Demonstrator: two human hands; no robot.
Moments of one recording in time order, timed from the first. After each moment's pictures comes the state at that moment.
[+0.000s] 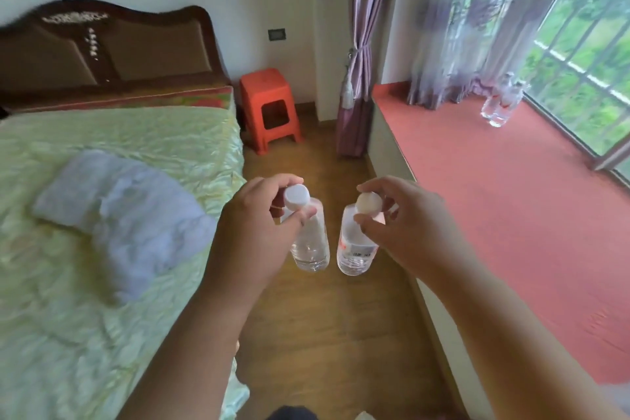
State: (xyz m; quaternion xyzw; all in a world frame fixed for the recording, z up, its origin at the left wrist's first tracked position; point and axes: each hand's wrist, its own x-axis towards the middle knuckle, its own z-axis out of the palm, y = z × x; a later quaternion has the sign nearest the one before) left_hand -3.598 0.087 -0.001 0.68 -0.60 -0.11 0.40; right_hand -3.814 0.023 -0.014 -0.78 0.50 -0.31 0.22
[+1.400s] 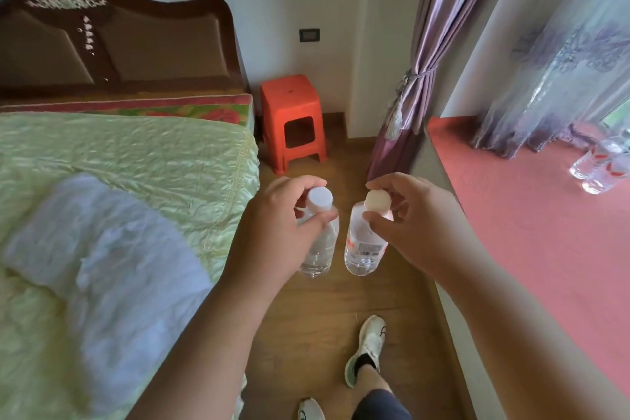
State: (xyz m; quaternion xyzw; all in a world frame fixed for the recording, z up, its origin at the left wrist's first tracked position) left_hand -3.405 -0.263 -0.040 0.69 -0.59 -0.14 0.39; right_hand -3.610 -0.339 -0.041 -0.81 0.48 -0.26 0.22
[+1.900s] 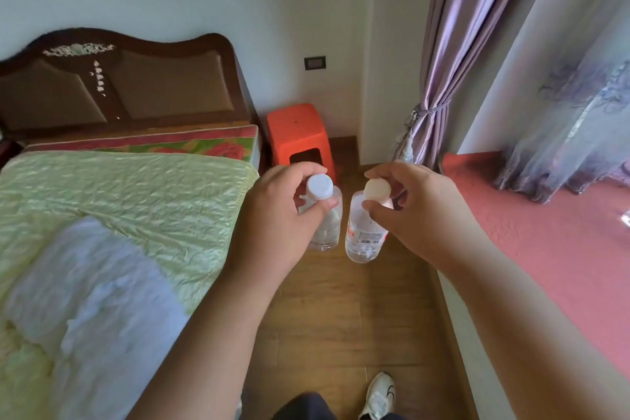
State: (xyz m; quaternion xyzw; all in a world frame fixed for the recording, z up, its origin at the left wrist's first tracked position) left_hand -3.422 -0.469 -0.011 0.71 -0.58 -0.09 0.39; right_hand -3.616 -0.552 -0.020 -0.81 0.44 -0.29 0.25
